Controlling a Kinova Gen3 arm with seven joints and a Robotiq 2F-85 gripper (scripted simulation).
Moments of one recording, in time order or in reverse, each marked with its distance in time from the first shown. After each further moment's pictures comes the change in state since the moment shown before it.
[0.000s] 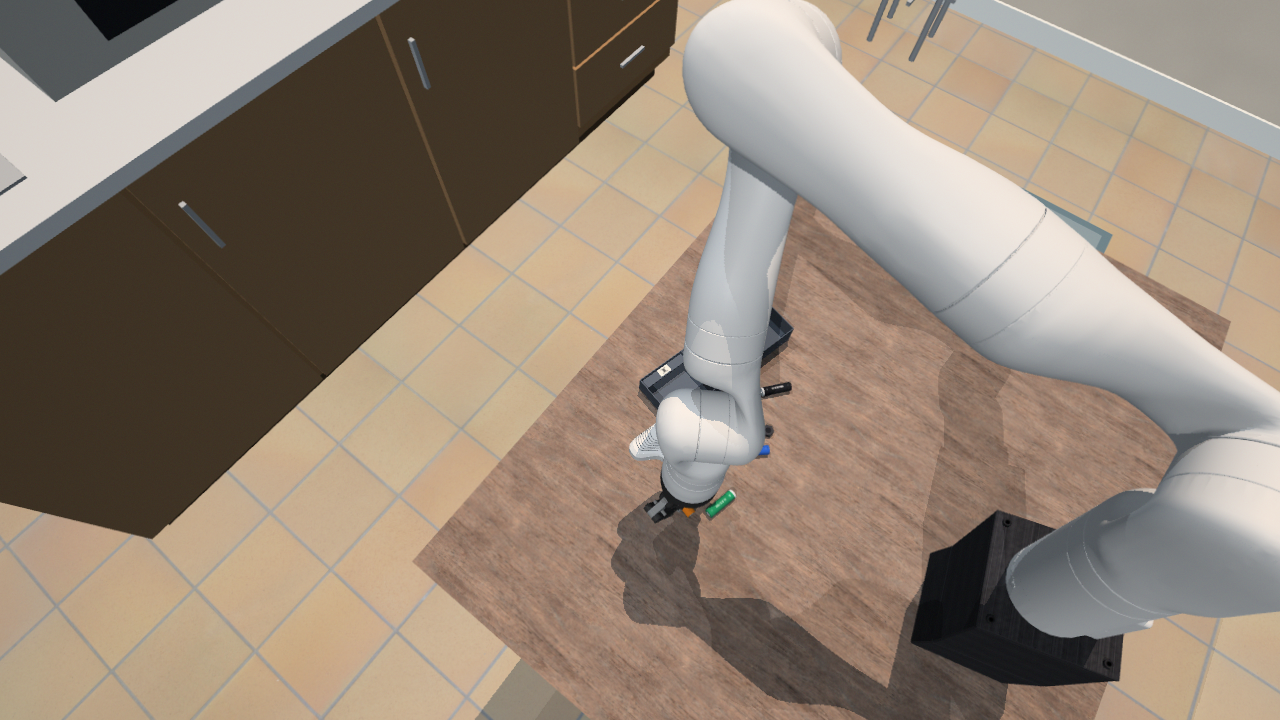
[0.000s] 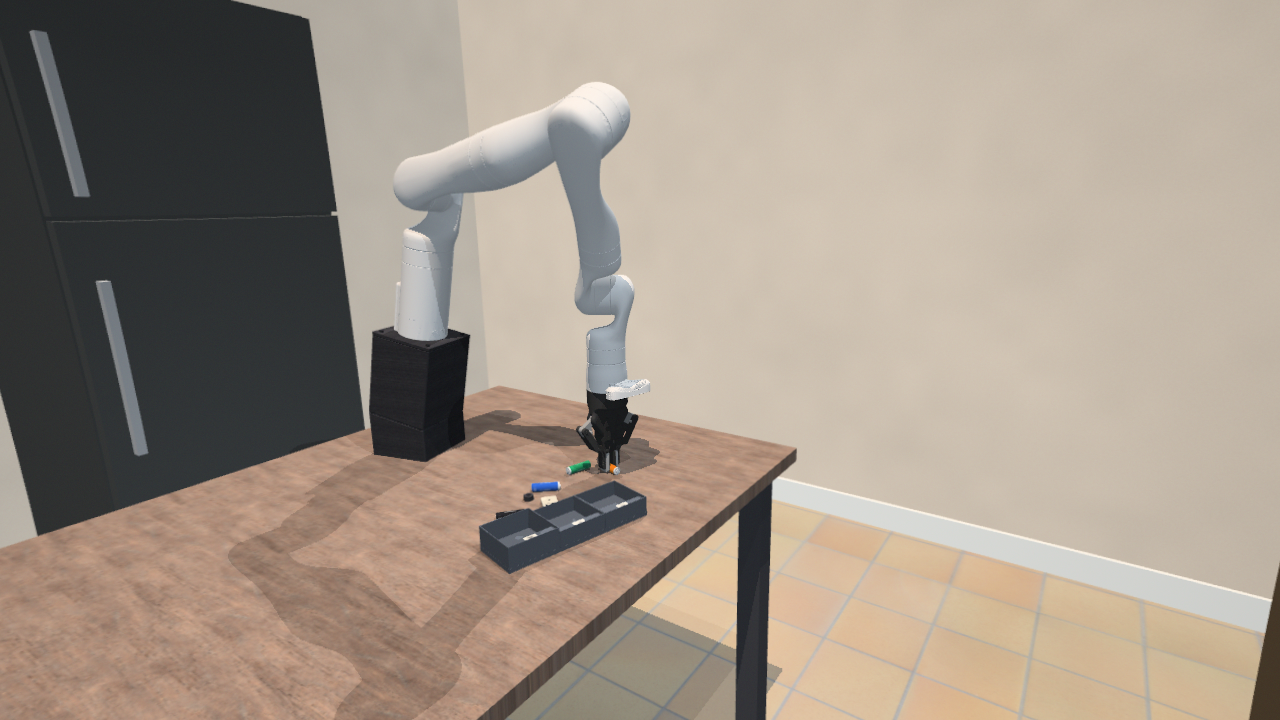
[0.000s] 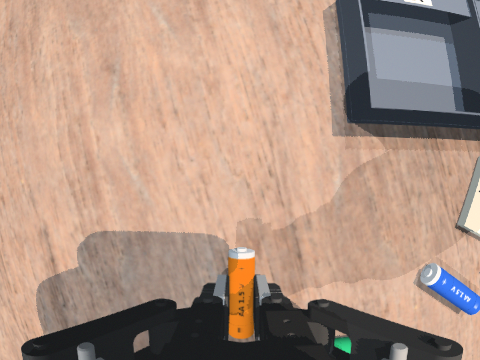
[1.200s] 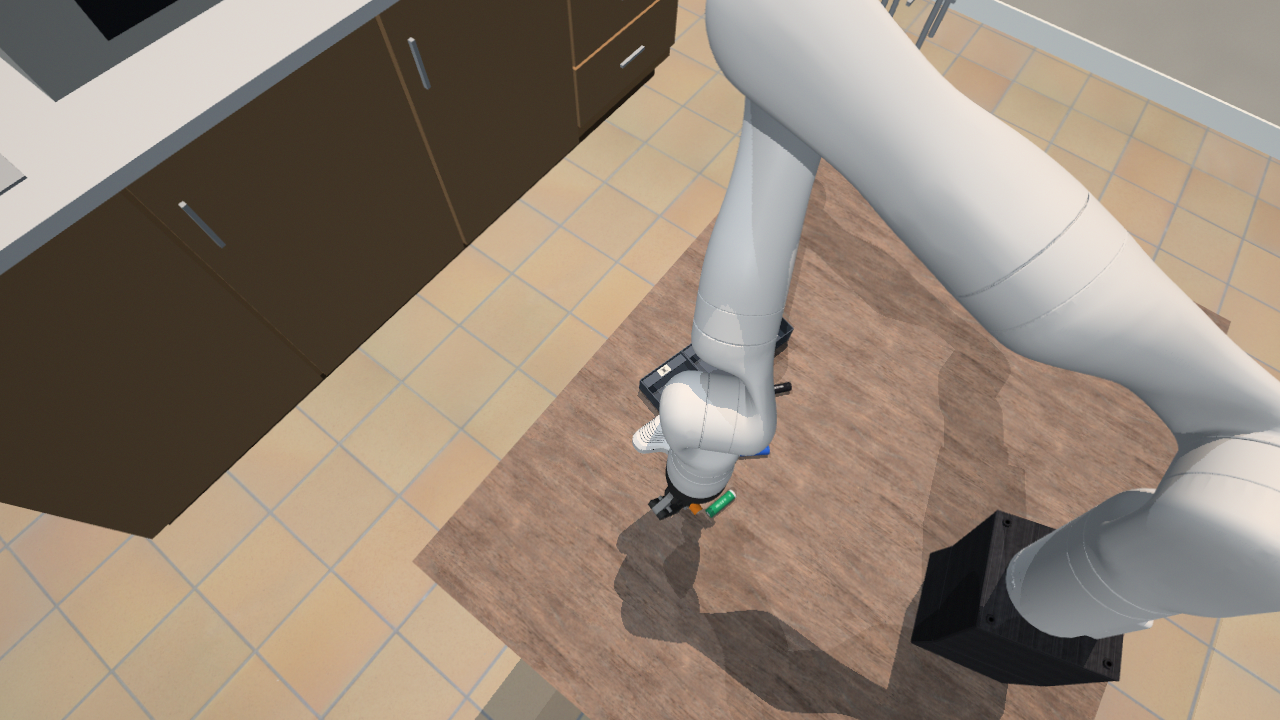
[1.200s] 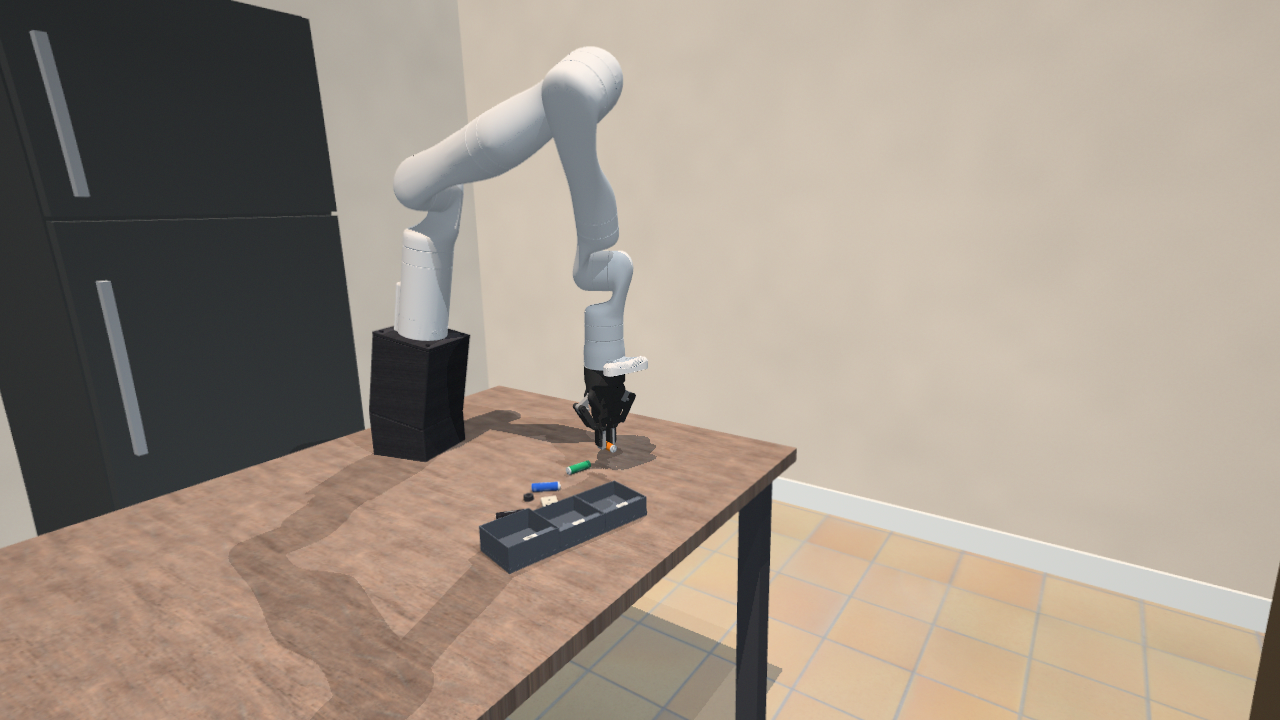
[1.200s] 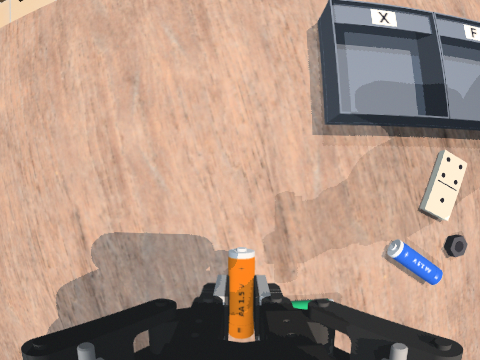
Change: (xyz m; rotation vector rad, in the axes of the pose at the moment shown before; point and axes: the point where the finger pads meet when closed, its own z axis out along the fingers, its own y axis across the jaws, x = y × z) arm -0.007 0.001 -0.042 -0.003 -0.016 0.003
